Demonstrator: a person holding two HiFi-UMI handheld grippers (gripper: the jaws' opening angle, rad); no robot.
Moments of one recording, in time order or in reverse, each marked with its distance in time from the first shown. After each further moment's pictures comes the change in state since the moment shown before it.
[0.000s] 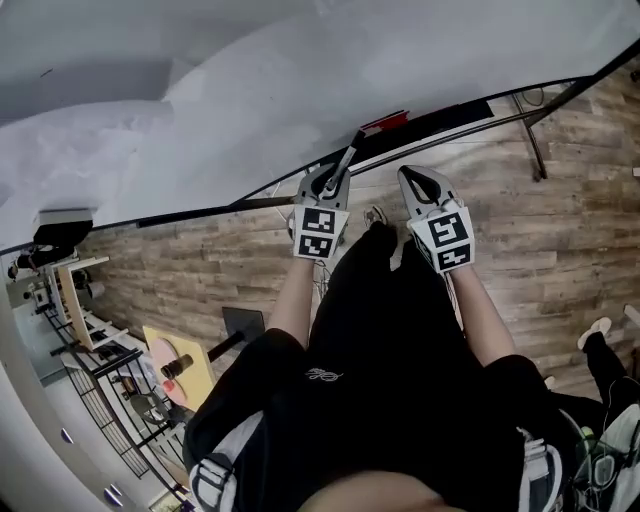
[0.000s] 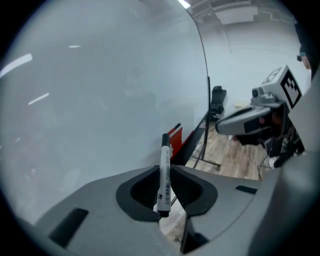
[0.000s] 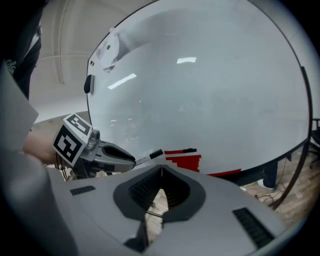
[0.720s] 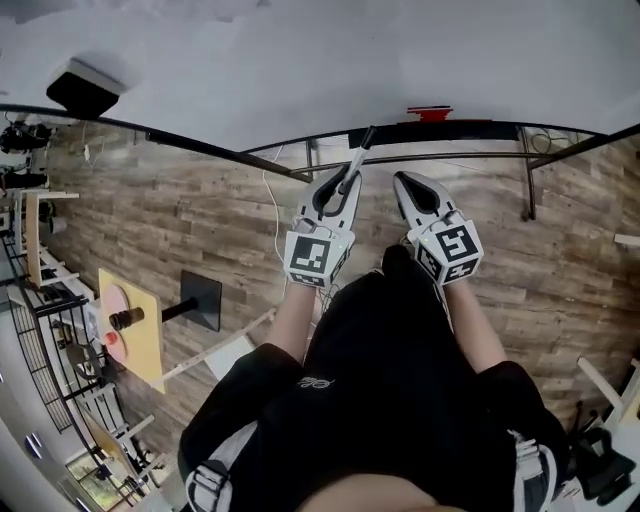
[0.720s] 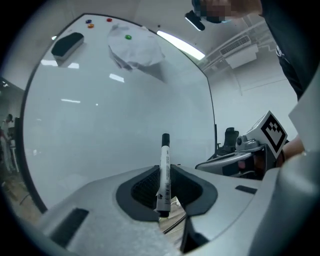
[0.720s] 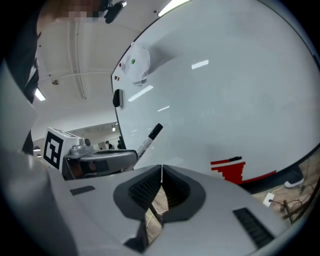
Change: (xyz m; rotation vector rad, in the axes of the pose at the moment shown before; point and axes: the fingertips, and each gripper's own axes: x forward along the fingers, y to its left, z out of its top) left arm -0.157 -0.022 0.016 -0.207 -0.456 0.157; right arm -0.032 0.119 0.016 -0.002 -0.113 0.252
